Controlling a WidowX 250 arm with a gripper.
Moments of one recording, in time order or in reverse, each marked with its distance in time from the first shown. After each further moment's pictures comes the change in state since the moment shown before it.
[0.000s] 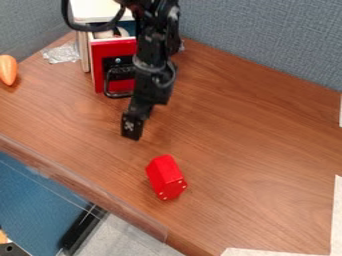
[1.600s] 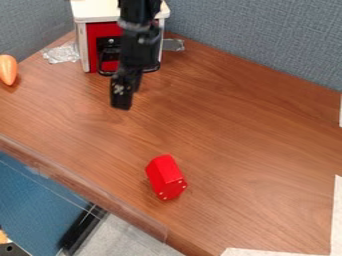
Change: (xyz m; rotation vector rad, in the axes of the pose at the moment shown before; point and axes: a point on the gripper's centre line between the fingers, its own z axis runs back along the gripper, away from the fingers) arm -0.016 0.007 0.038 -0.124 -0.071 0.053
